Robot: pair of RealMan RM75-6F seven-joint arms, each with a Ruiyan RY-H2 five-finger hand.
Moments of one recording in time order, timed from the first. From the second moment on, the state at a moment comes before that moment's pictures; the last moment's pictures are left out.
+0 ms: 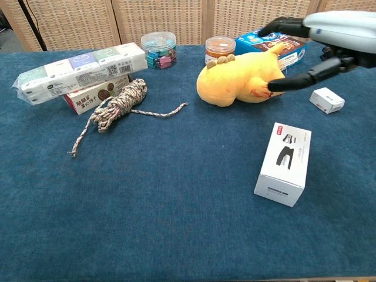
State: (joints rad) left arm -0.16 -0.92 -0.07 -1.77 1.40 1.38 -0.03; right arm 0.57 -1.34 0.28 -1.78 -1.29 0.99 -0.43
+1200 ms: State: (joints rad) left arm -0.18 -0.92 -0.09 -1.75 1.33 1.32 -0.04; right arm 1.08 -1.87 0.46 -1.01 -1.04 0.83 -0.30
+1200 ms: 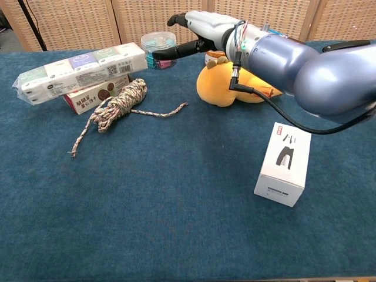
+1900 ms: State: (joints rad) left arm -0.22 -0.94 -0.12 -1.74 1.21 1.25 0.02; right arm 1.20 -2.08 0.45 -0.57 -1.07 0.73 -0.03
